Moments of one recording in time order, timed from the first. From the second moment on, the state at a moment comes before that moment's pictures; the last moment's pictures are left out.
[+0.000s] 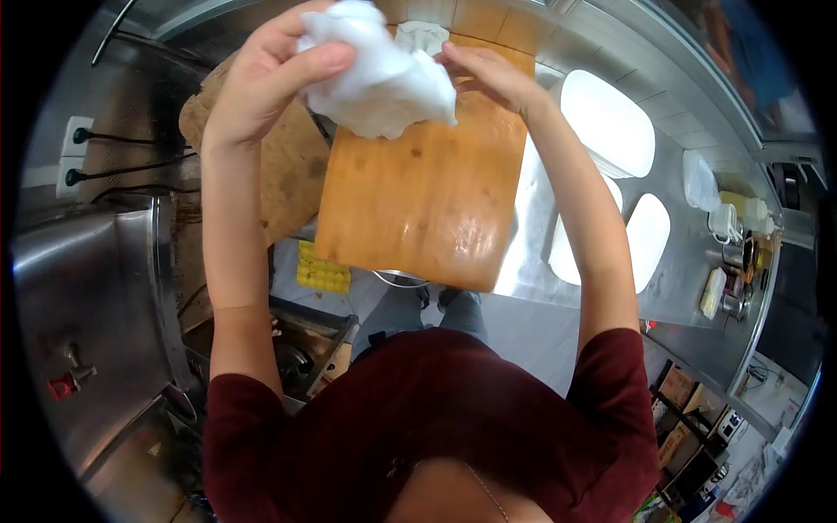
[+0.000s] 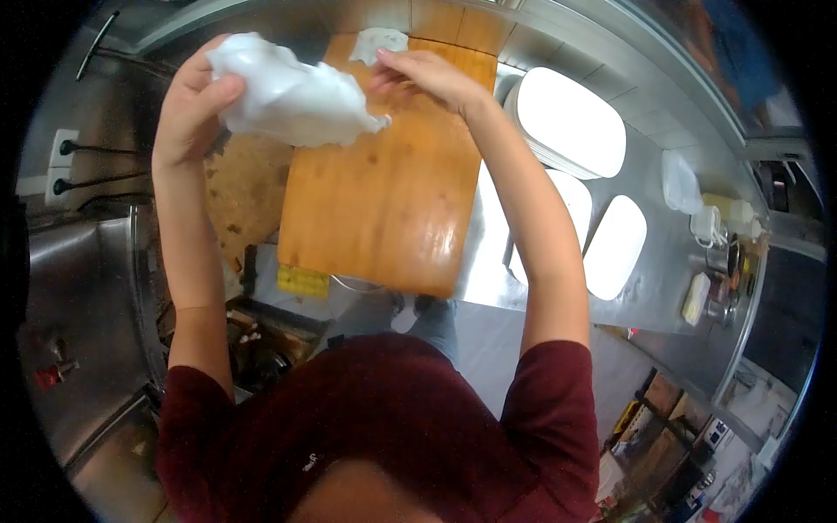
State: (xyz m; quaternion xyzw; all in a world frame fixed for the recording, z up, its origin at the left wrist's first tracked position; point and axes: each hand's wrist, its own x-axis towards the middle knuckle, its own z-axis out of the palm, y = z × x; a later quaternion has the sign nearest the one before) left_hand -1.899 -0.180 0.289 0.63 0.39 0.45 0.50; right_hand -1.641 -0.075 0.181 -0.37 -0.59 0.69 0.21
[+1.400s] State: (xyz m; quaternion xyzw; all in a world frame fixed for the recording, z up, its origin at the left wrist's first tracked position) left_hand -1.781 -0.069 0.004 0.60 0.65 0.27 0.38; right_hand -1.419 -0.298 0.074 -0.87 -0.44 0.18 0.11
